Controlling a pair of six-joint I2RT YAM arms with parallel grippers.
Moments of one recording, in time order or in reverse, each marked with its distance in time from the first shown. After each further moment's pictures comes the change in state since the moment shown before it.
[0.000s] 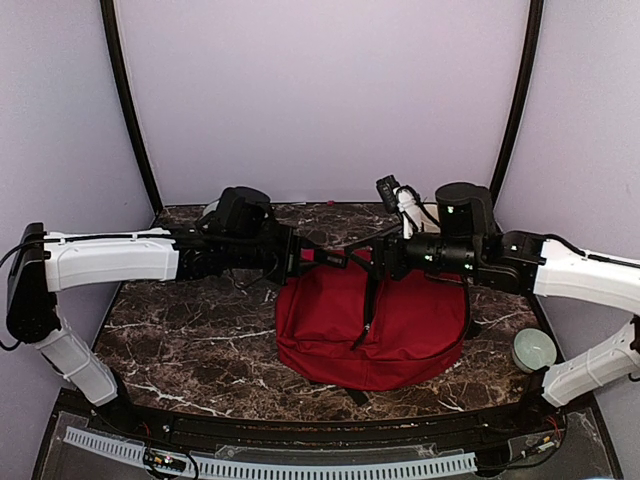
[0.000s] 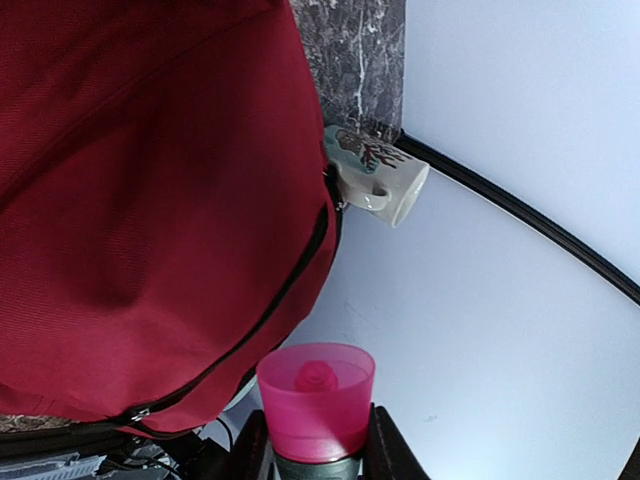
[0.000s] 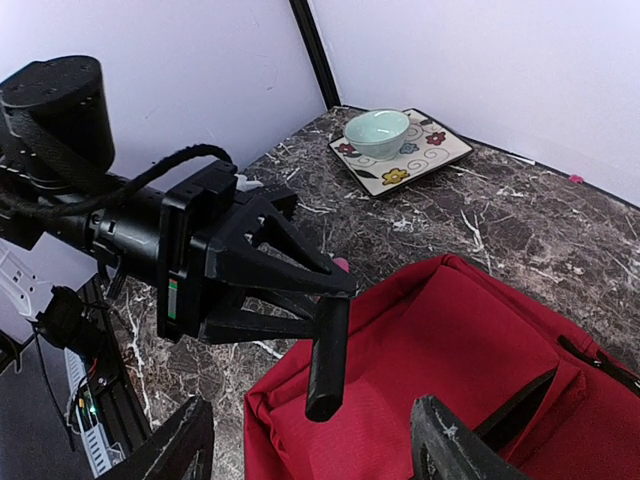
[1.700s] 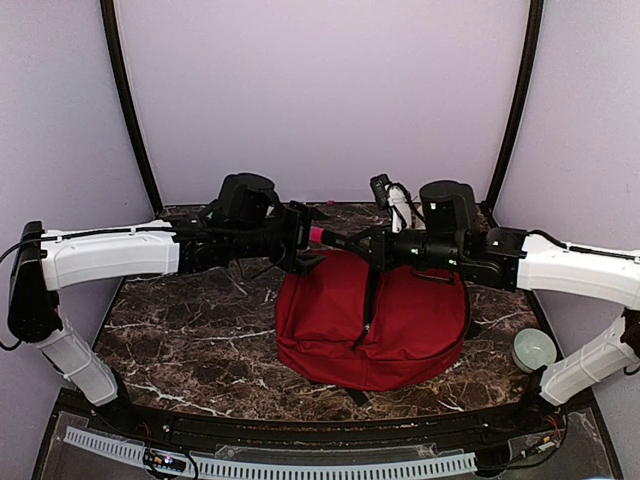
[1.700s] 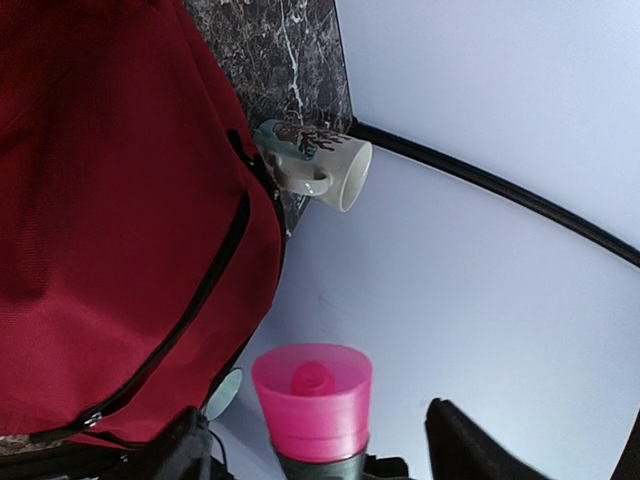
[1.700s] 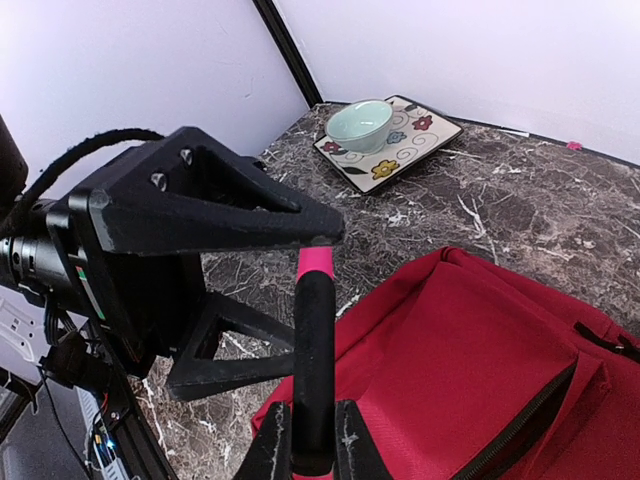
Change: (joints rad) left arm -0.035 0.023 0.098 0.033 -0.079 0.090; right arm -0.021 0.110 0.050 0.036 0.023 0.129
